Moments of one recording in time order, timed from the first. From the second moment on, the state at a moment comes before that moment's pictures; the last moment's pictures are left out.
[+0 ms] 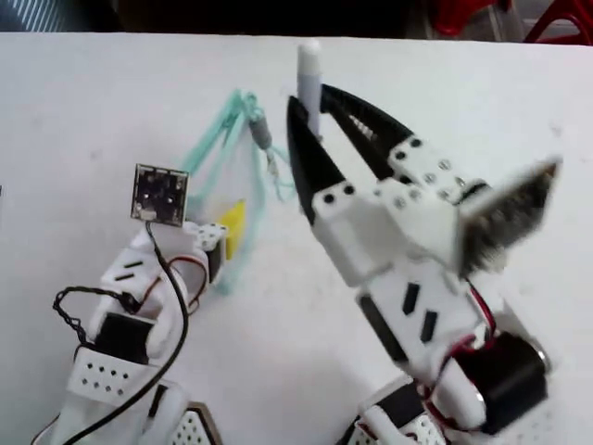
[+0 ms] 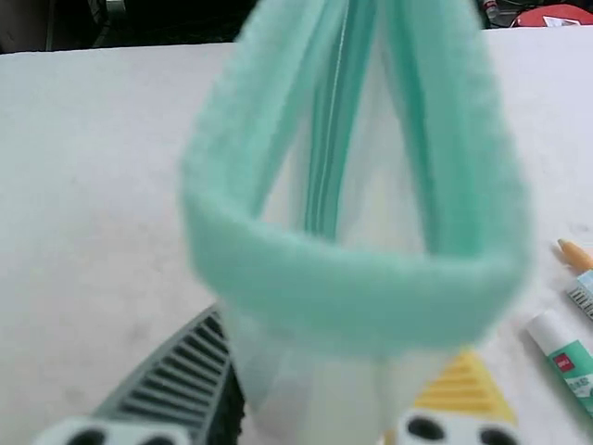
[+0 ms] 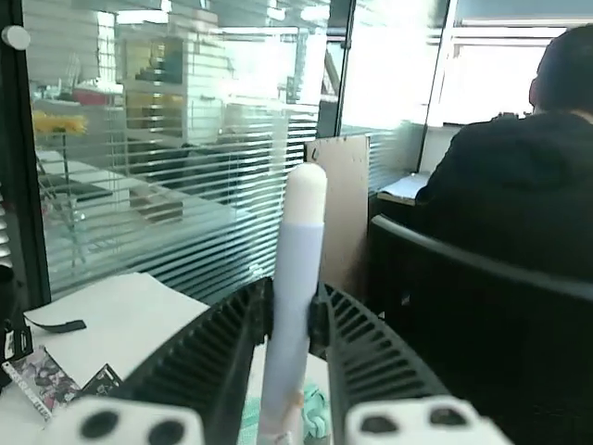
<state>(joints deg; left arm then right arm) 8.7 -70.1 70.6 38.0 6.4 -35.6 -51.4 4.2 49.8 4.6</state>
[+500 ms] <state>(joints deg) 9.5 -70.1 70.6 38.0 6.0 -46.7 -42.9 -0.2 41.2 4.6</state>
